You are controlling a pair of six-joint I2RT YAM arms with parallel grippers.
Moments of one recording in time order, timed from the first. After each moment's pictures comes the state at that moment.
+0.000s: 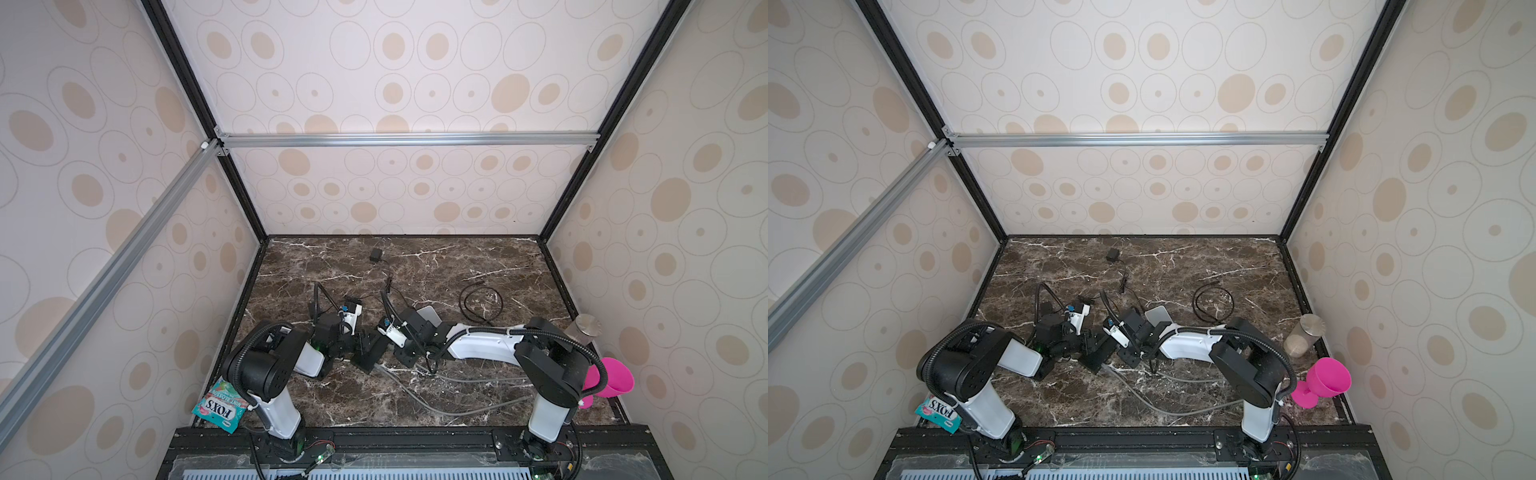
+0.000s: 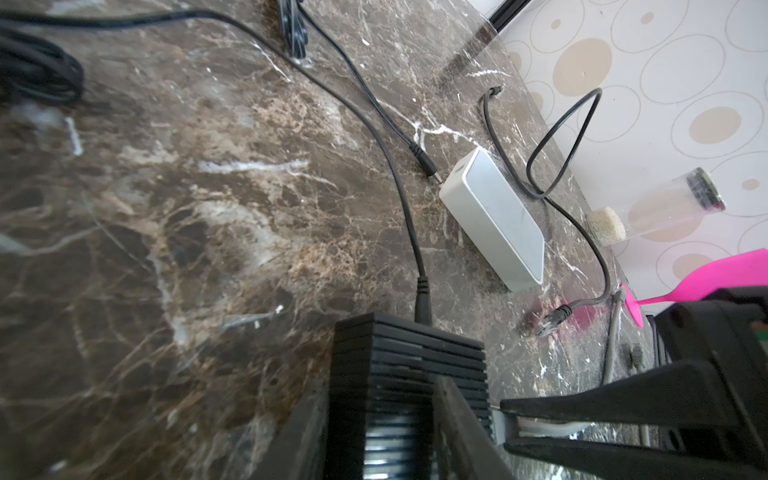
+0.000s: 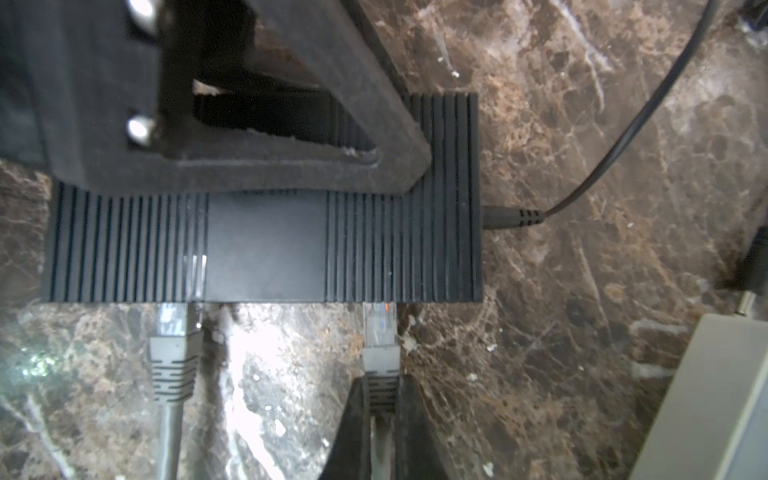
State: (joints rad) left arm -0.34 1.72 0.34 0.82 0.55 -0.44; right arm 0.93 1.80 1.02 -0.22 -0.01 -0.05
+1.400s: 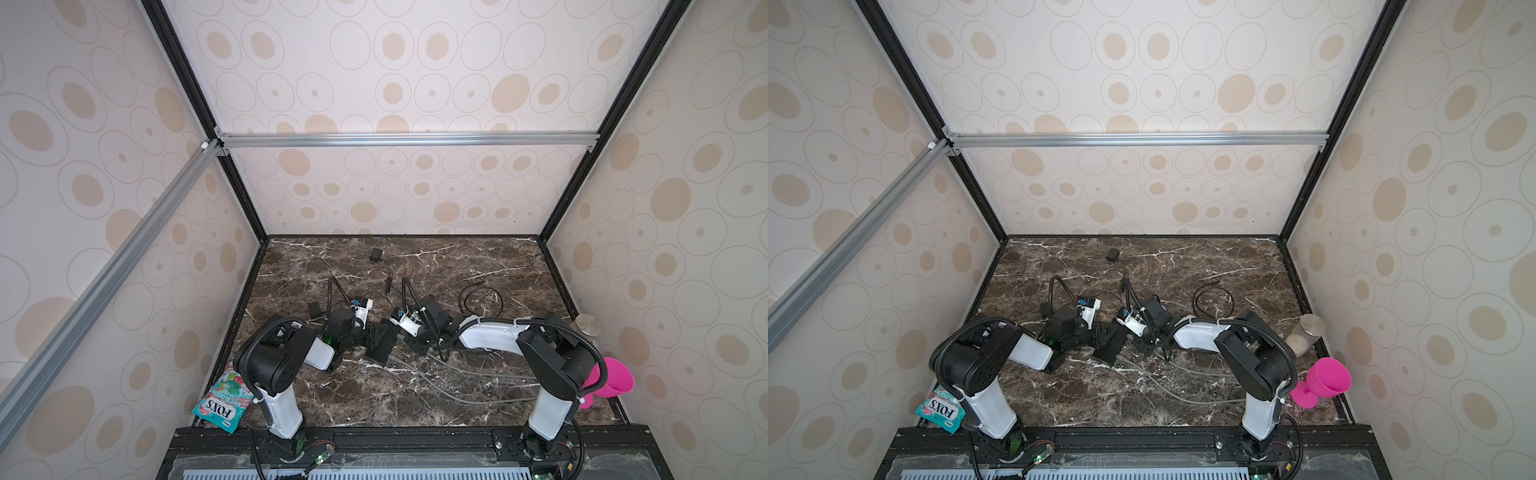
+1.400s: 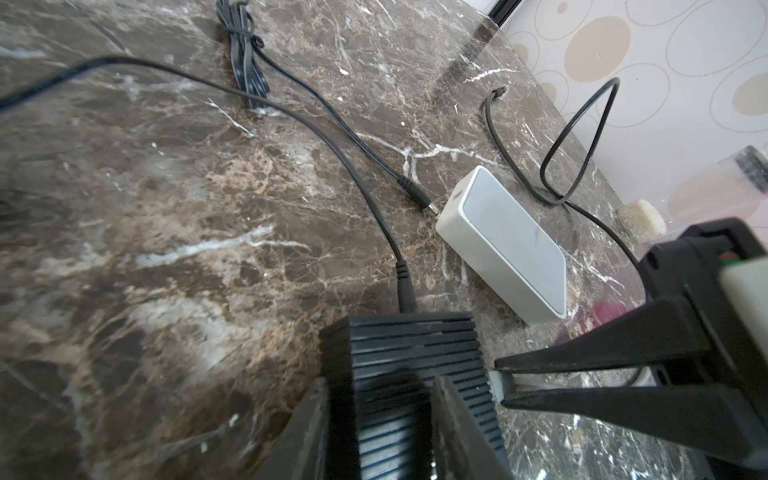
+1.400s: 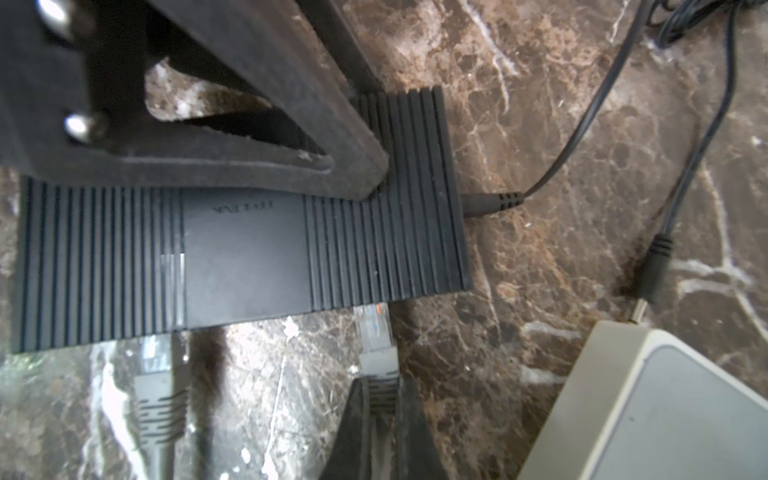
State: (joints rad) left arm -0.44 1.78 0.44 0.79 0.43 -0.38; right arm 0.76 1.80 0.95 -0.11 -0.17 -0.26
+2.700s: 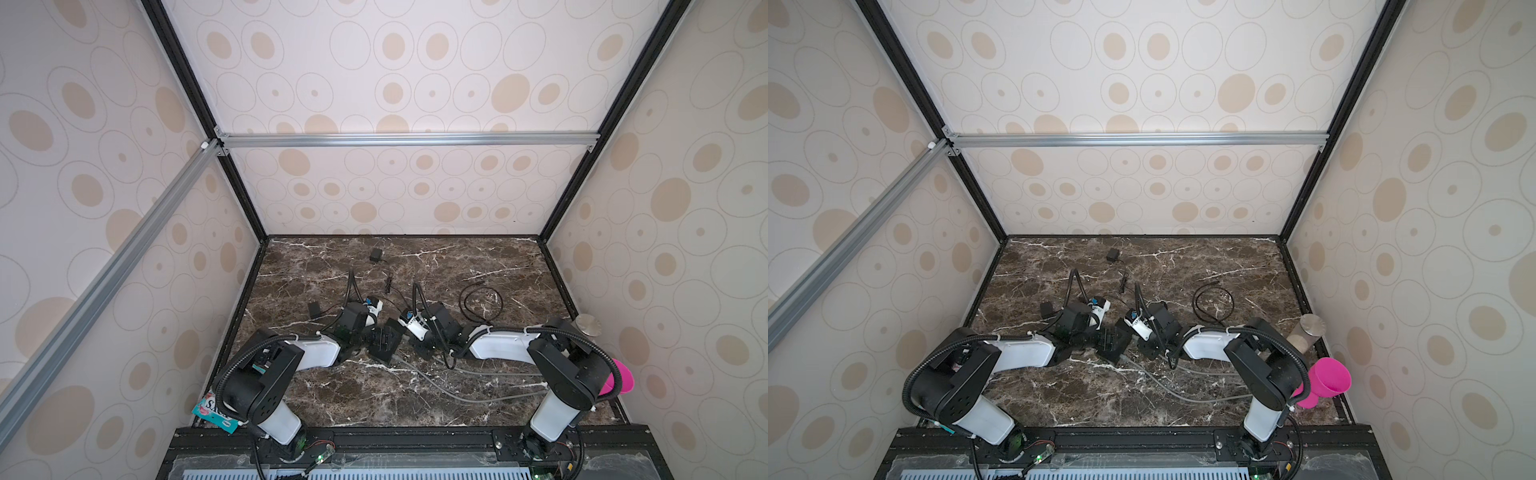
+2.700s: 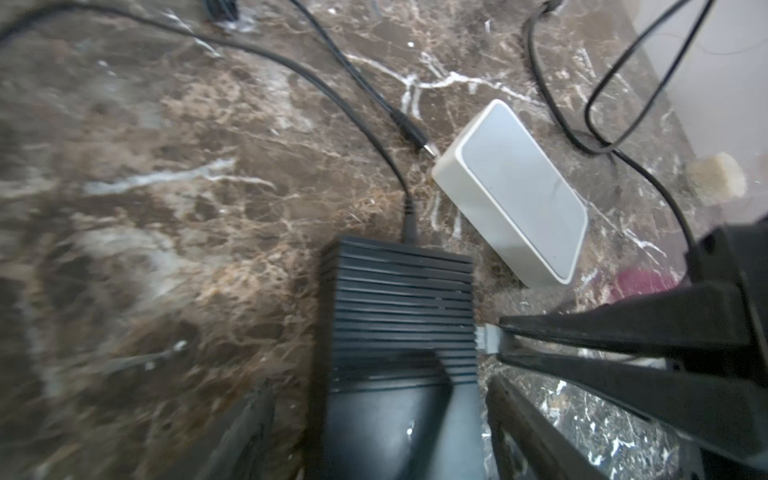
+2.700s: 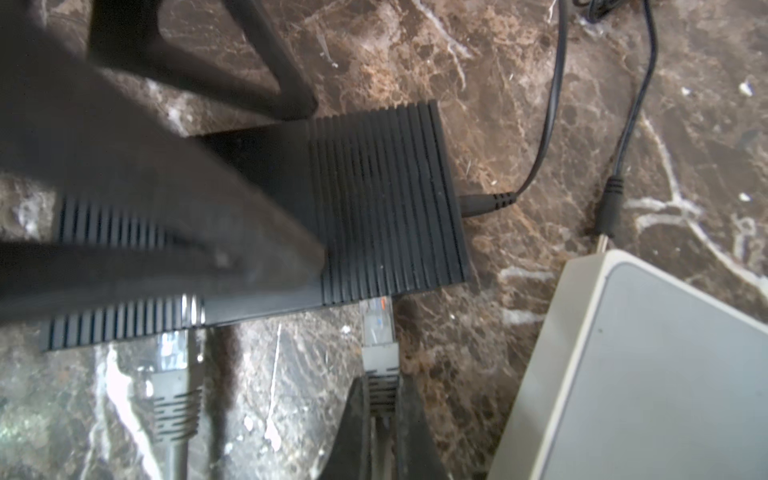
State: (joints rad) left arm -0.53 1.57 0.60 0.22 0.25 -0.38; right arm 0.77 1.70 0.79 0.03 -0.10 -0.14
